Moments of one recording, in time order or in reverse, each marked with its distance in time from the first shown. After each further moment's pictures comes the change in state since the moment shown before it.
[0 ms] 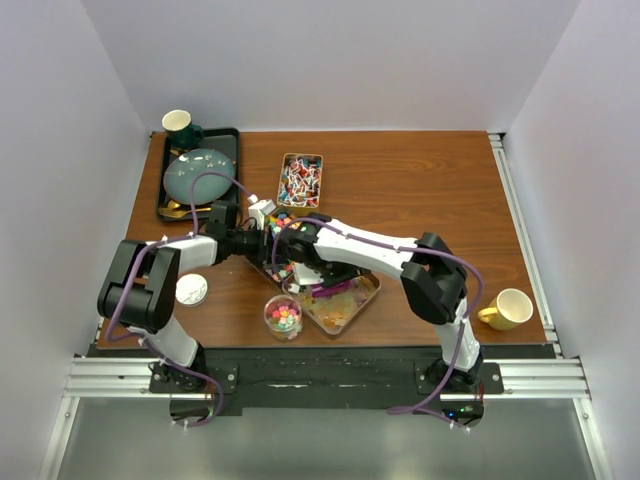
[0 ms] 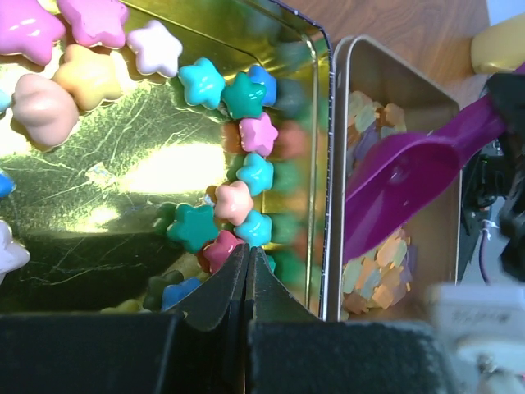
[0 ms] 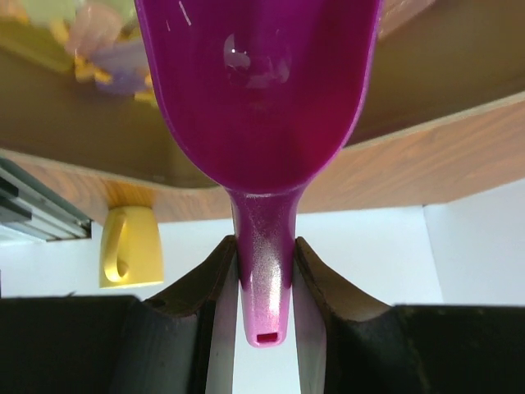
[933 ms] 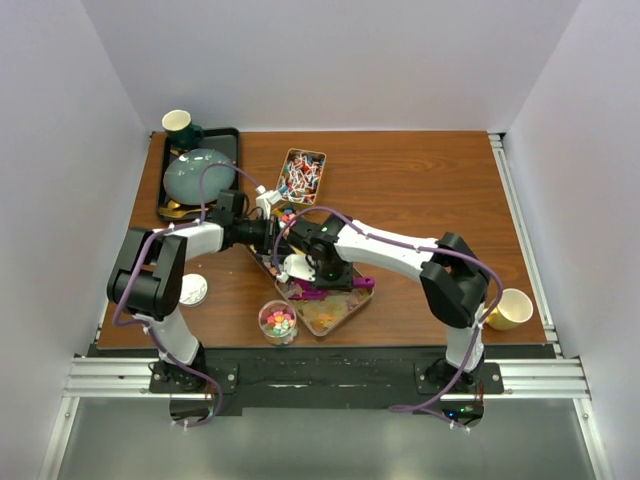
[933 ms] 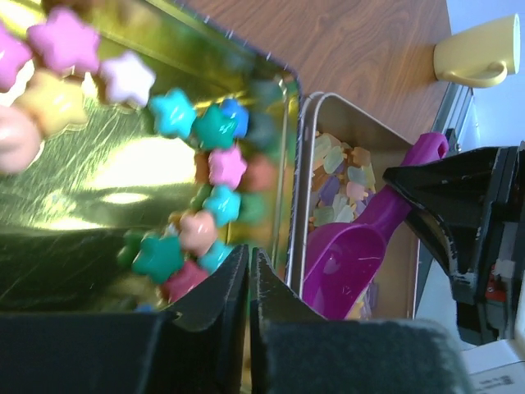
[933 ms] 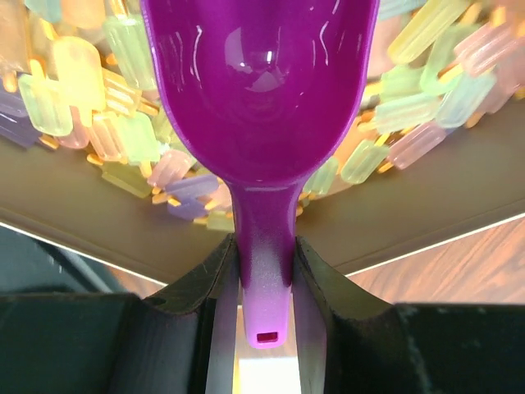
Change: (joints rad) left arm -0.014 0.091 0.134 -0.060 0.074 -0.037; right arm -0.059 -0.114 -0.180 0.317 -0.364 0.105
